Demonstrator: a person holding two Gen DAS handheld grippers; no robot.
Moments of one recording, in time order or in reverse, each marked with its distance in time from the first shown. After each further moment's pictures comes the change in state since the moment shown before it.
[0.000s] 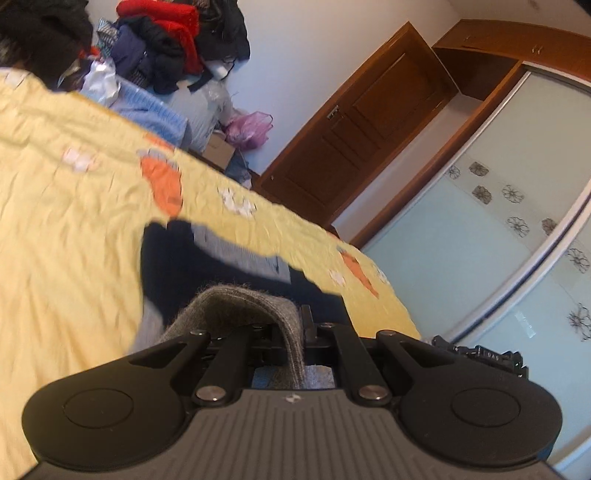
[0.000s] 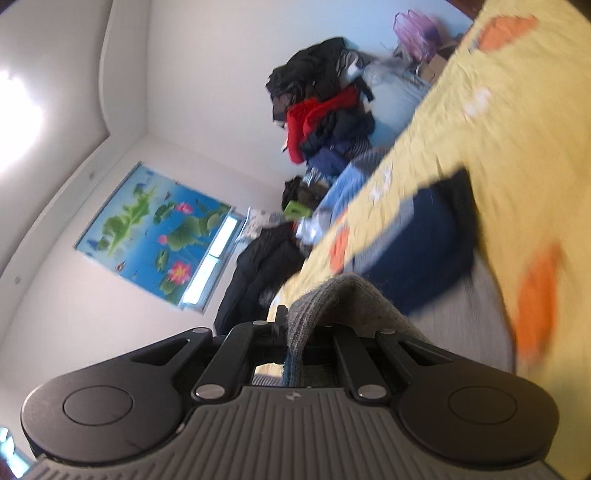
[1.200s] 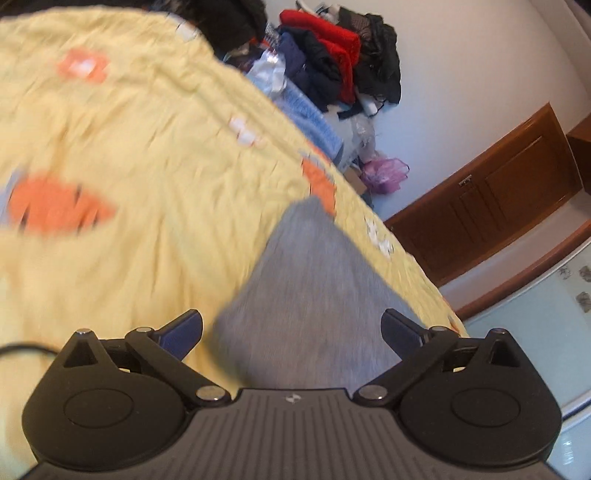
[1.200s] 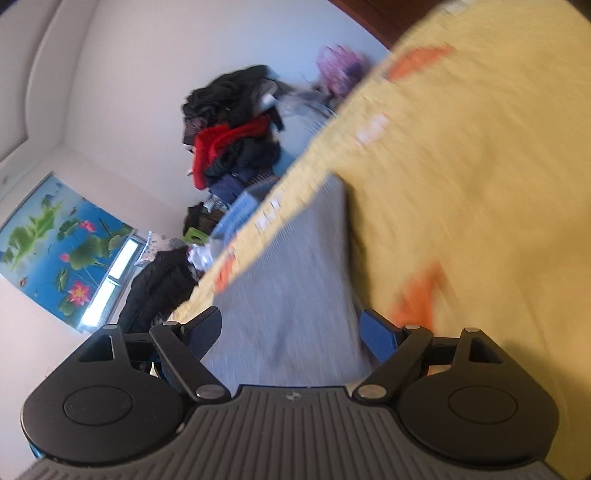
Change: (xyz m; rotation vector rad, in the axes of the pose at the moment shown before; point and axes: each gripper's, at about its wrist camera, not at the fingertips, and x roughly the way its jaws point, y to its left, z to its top) left arm 0.000 0.067 -0.058 -0.393 -0.120 0.313; right arm -0.008 -0.057 -0.042 -0.013 -0.098 -0.337
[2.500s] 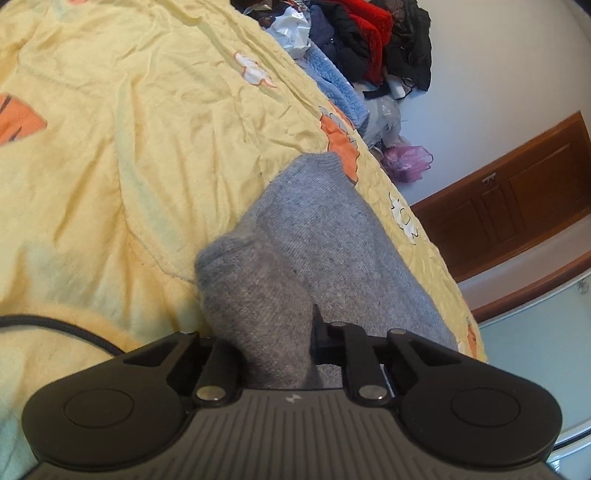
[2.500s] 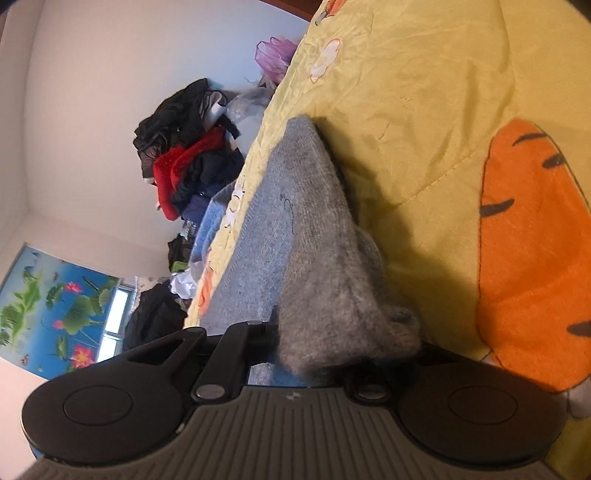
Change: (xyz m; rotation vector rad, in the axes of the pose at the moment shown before) left arm 0.089 -0.017 -0.006 -0.049 0.046 0.071; right arm 0.113 -0.005 -0.025 0.222 -0.040 -0.043
